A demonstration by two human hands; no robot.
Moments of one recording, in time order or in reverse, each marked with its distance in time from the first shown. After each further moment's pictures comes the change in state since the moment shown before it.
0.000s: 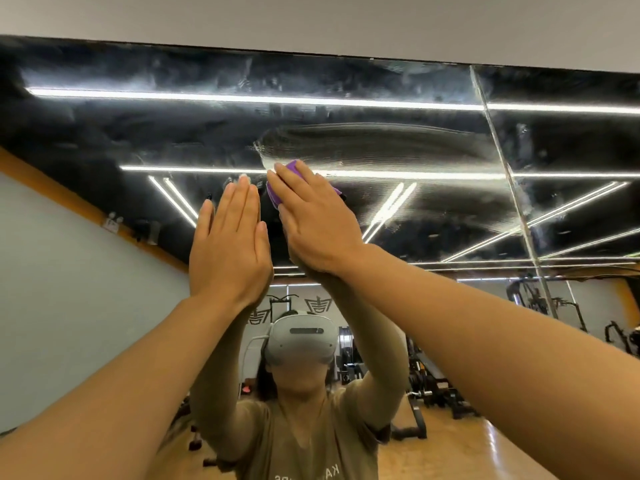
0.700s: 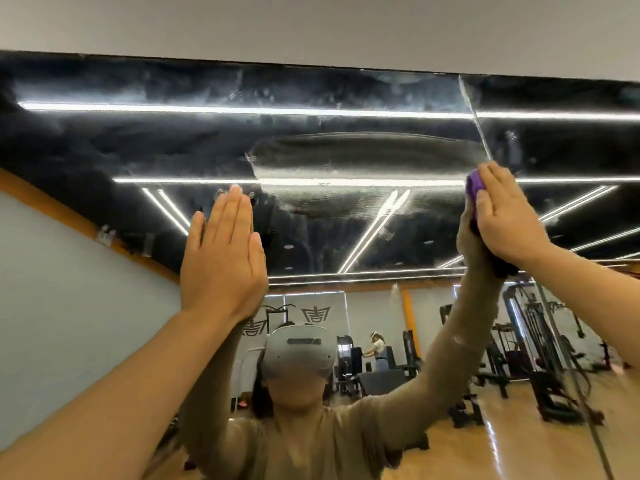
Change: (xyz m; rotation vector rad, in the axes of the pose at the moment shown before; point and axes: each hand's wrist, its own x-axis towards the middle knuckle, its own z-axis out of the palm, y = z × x) left_hand -0.001 -0.001 0.002 -0.002 0.020 0.019; right_hand -0.097 0.185 -0.089 0.027 0.152 0.574
